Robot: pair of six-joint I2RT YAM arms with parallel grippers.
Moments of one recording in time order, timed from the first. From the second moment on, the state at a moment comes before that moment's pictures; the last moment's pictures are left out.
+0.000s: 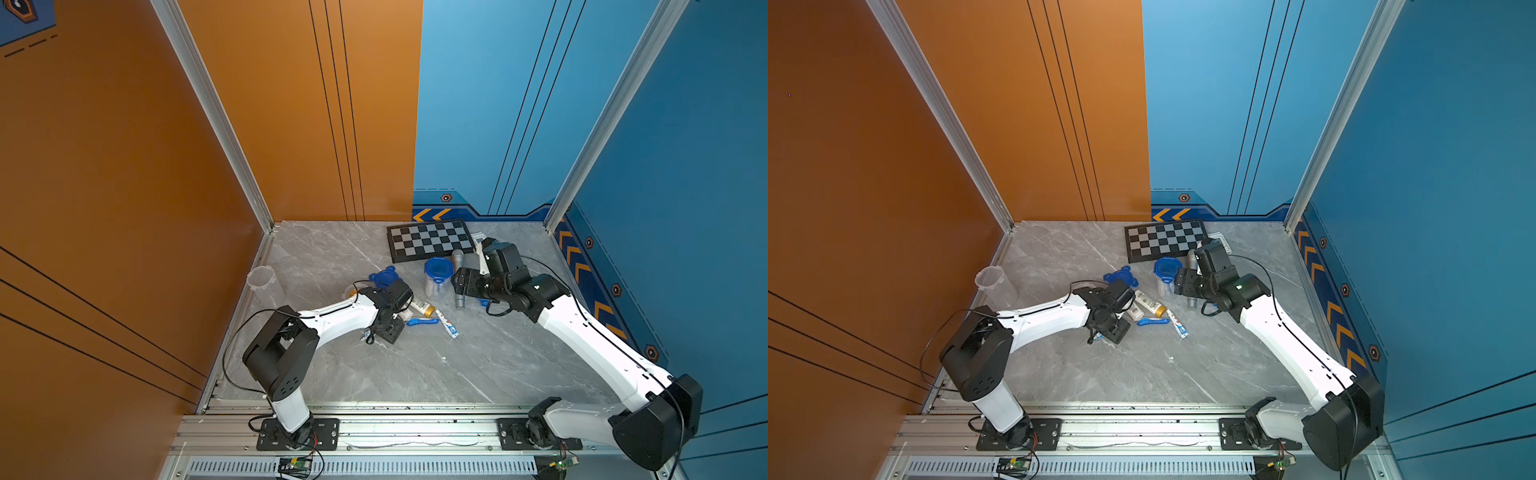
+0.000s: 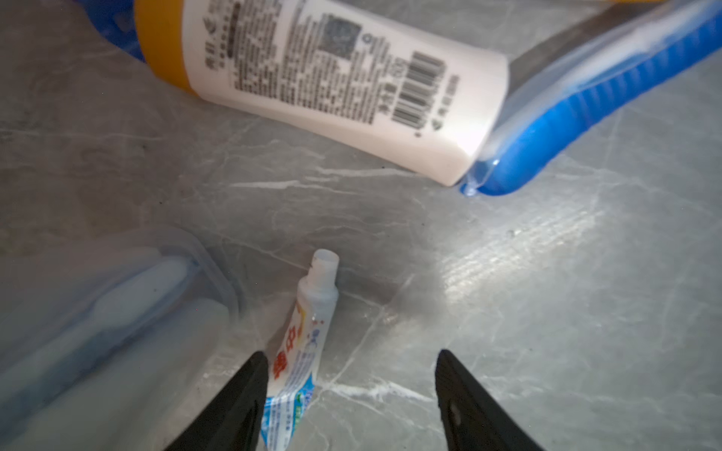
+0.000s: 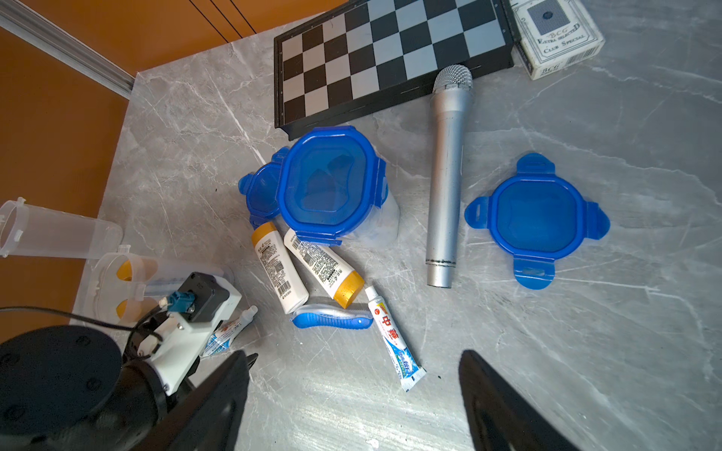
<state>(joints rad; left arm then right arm) -0.71 1.72 1.10 -0.71 -0.15 -0.17 0.49 1.27 1.18 -0.70 0.02 0.55</state>
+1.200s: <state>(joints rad) -0.75 1.65 0.94 -0.68 -0.05 -0.25 0.49 1.27 1.18 -0.70 0.02 0.55</state>
